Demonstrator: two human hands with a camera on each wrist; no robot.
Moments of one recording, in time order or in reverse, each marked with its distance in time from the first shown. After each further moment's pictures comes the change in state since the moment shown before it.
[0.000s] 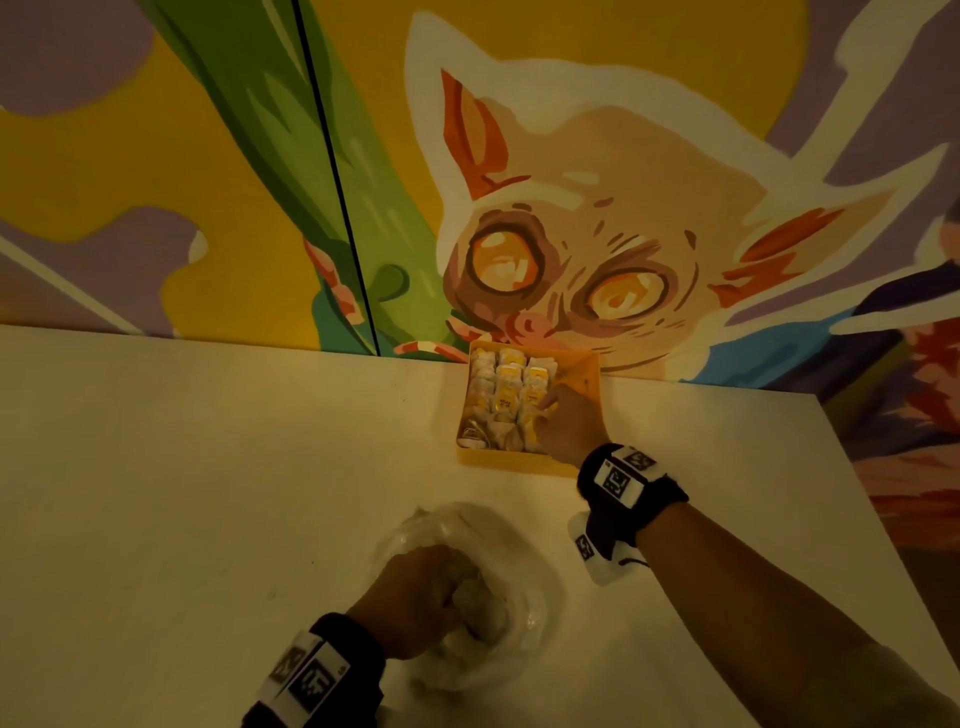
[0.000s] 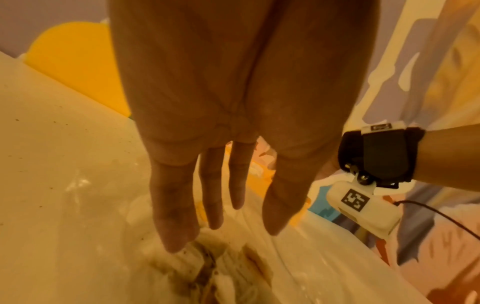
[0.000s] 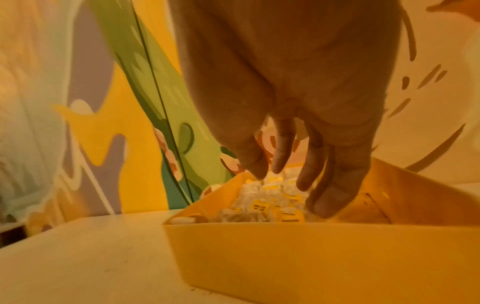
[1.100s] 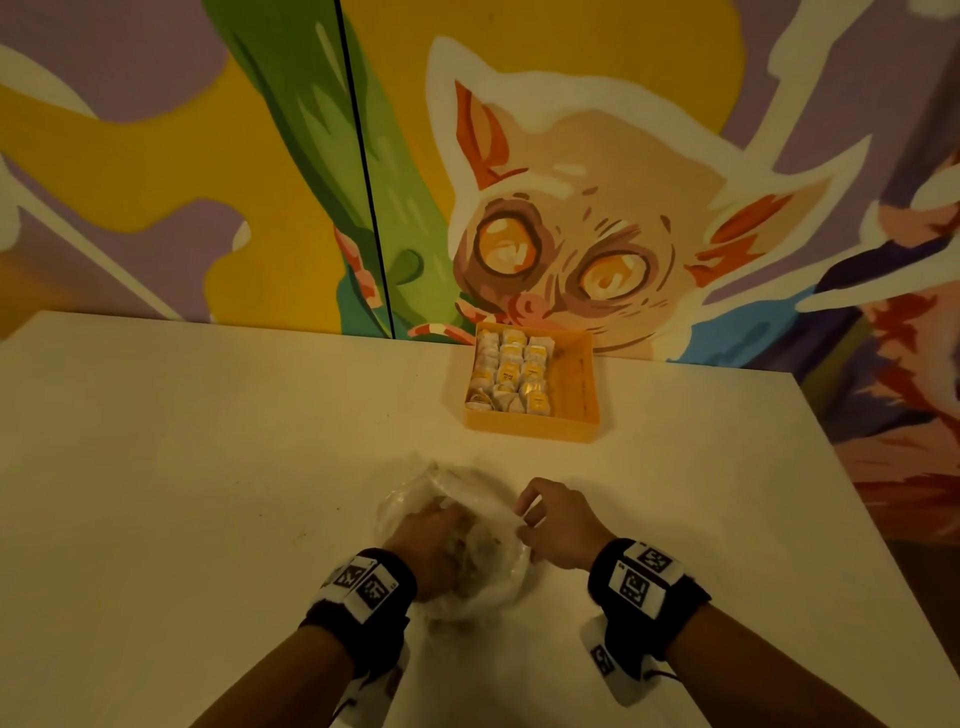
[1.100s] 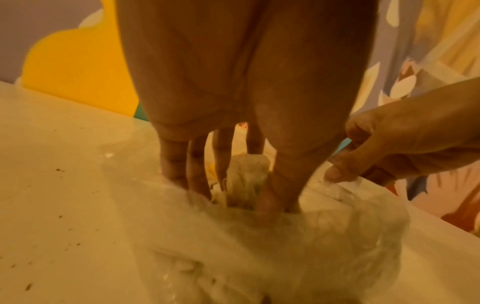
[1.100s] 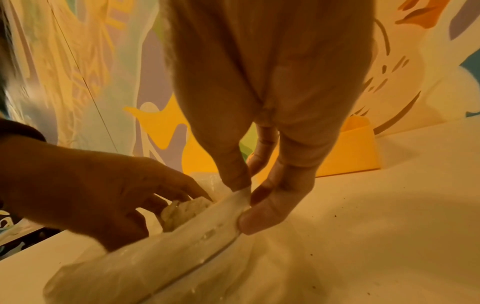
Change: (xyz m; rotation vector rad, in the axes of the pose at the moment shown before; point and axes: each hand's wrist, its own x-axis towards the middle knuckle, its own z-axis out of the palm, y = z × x) left_hand 0.000 -0.020 0.034 0.293 0.038 -0.044; right_hand -0.141 0.040 0.061 0.246 -0.273 0.041
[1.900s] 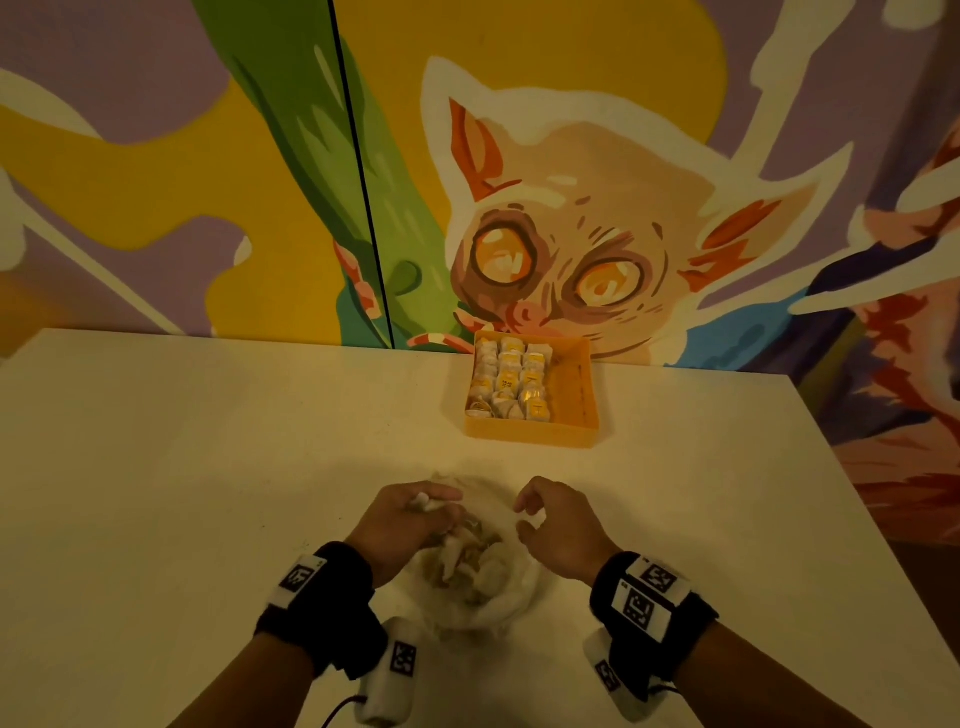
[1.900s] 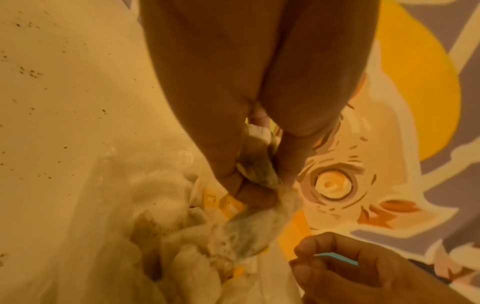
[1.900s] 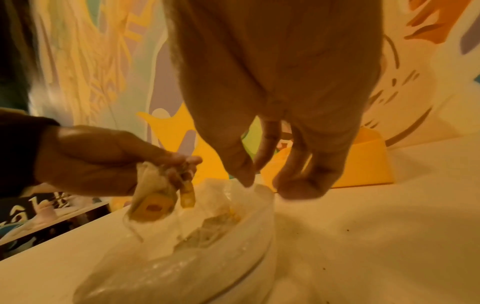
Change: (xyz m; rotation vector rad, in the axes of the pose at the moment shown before) left_hand -0.024 0.000 -0.032 -1.162 0.234 -0.043; right_hand -0.007 -0.002 0.003 -0.191 0.156 -0.164
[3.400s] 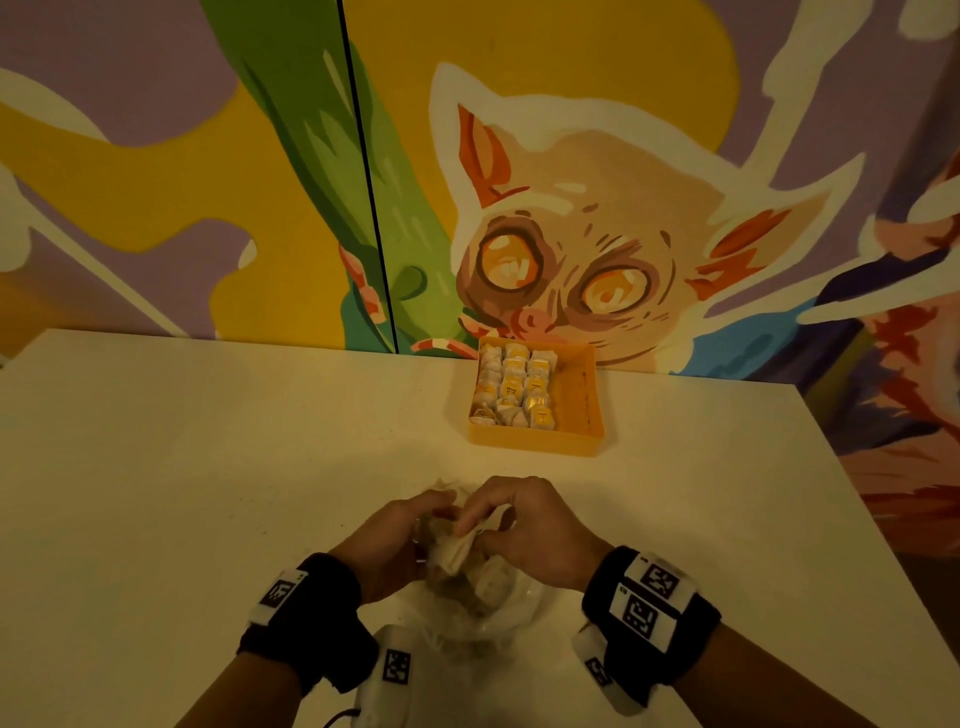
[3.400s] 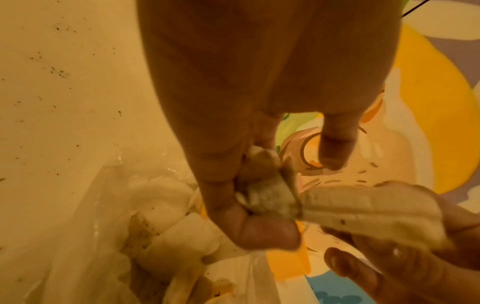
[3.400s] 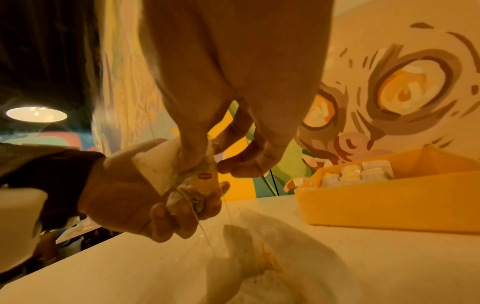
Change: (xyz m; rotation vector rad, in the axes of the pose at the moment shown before) left_hand -0.010 0.021 -0.003 -0.184 -0.121 -0.355; right_hand -0.010 -0.054 -0.011 0.291 -0.150 -0.396
